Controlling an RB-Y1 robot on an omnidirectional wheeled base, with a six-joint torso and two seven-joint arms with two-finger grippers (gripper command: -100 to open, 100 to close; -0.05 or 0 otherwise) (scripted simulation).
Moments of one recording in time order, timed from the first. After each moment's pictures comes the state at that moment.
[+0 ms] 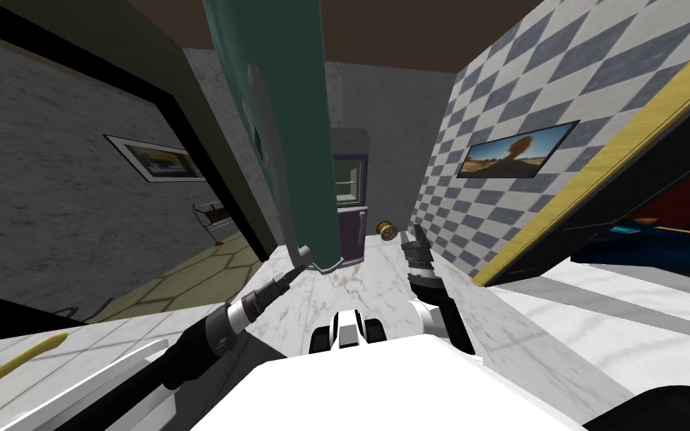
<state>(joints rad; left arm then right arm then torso) 0.77 1.21 0.02 -2.54 0.30 -0.11 -0.17 0.50 -0.01 -0.01 -2.26 -0.07 -0.43 0.10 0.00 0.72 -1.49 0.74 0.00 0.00</state>
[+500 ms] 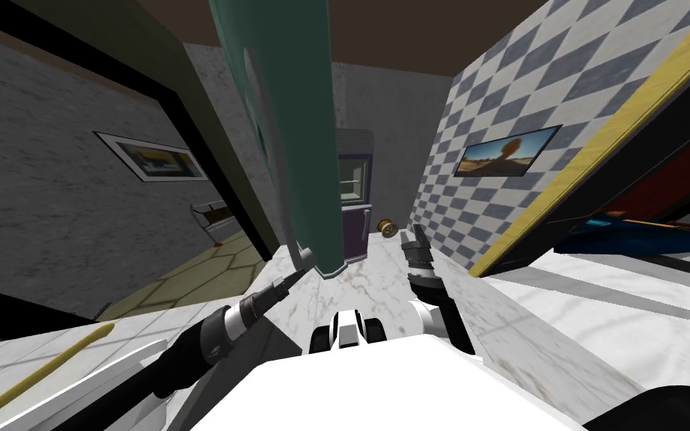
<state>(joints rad) 0.80 1.27 0.02 -2.54 0.31 -0.19 -0.19 0.50 -0.01 -0.01 -2.26 -0.07 -0.43 0.10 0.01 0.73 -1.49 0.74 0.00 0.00</state>
